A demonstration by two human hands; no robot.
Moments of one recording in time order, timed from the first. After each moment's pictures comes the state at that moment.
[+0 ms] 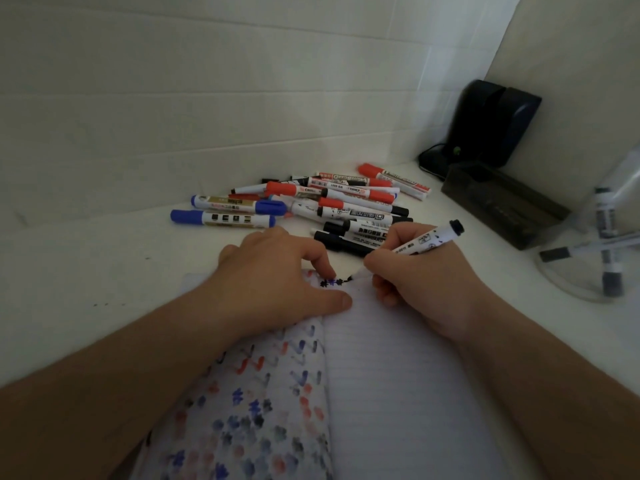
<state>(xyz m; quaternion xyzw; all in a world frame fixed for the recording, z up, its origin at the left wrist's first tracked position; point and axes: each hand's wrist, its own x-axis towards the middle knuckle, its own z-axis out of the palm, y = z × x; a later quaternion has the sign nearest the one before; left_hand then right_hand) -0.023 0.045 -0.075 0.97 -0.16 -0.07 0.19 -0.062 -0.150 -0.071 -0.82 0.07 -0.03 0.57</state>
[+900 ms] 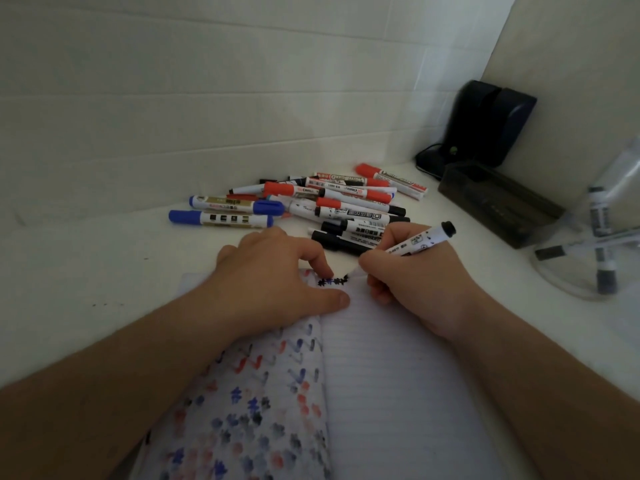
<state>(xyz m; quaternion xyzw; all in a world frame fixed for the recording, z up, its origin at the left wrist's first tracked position) -0.027 0.045 -0.073 0.96 -0.16 -0.06 0.20 -0.060 -0.149 -0.077 -0.82 0.07 -0.06 0.57</state>
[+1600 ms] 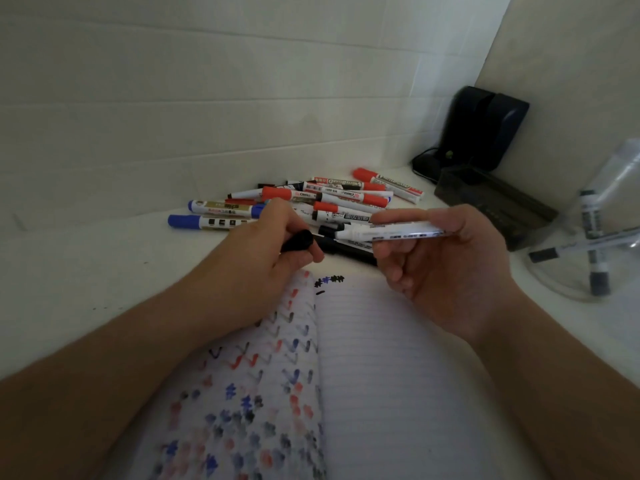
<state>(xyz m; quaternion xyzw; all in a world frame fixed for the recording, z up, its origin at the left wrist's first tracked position) -0.027 0.066 -0.072 0.88 -0.26 0.03 0.39 -0.068 -0.166 -0.058 -0.56 -0.03 0.06 0.82</state>
